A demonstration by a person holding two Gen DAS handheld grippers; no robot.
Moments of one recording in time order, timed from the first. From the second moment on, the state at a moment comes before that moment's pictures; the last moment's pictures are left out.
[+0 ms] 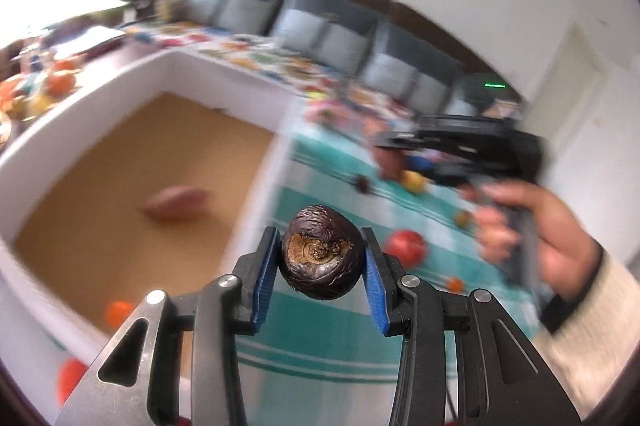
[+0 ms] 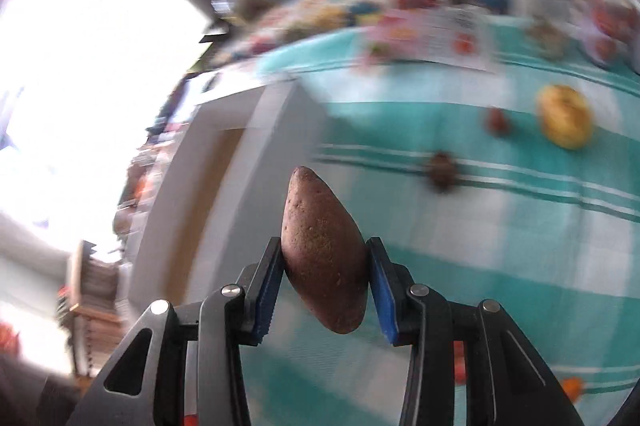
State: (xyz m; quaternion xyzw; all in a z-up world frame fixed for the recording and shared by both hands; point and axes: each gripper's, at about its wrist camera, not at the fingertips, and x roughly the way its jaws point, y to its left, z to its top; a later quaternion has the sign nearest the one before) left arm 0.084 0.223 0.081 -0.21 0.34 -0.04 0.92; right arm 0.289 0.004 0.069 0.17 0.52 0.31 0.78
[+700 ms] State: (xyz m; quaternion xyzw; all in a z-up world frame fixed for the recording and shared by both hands) left arm 0.085 0.219 0.054 -0.17 0.38 0.04 0.91; right arm 0.170 0.091 0.071 0.06 0.45 0.35 0.82
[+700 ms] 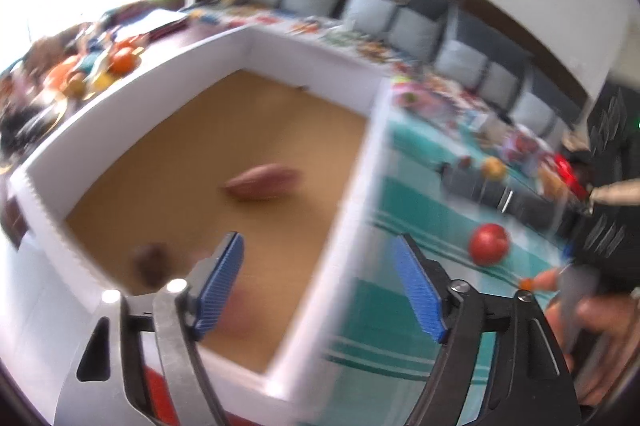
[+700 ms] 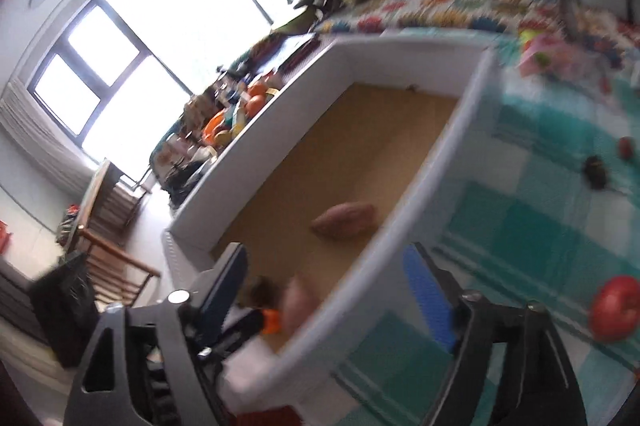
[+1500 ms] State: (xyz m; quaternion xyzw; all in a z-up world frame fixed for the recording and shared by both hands) left arm 0.148 -0.015 -0.078 0.04 0.44 -0.11 0.89; right arm 0.046 -0.243 -0.068 0.01 0.43 -0.07 0.90
